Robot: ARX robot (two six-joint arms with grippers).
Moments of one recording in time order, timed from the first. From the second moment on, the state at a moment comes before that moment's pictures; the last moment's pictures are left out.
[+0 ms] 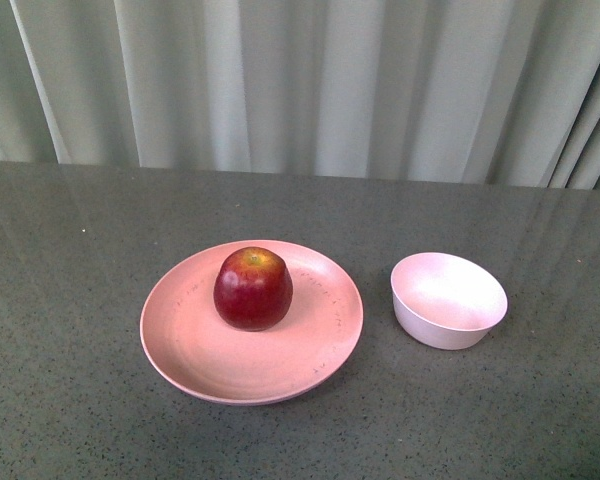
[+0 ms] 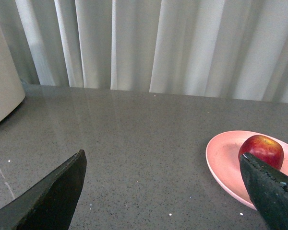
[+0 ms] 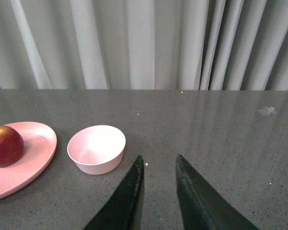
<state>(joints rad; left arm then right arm) 0.00 0.02 0.02 0.00 0.00 -0.01 0.00 0.01 0.02 0.00 0.00 0.00</state>
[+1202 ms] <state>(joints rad) -0.45 1.80 0.79 0.42 0.10 0.05 0.00 0.01 0.02 0.00 0.00 0.00</state>
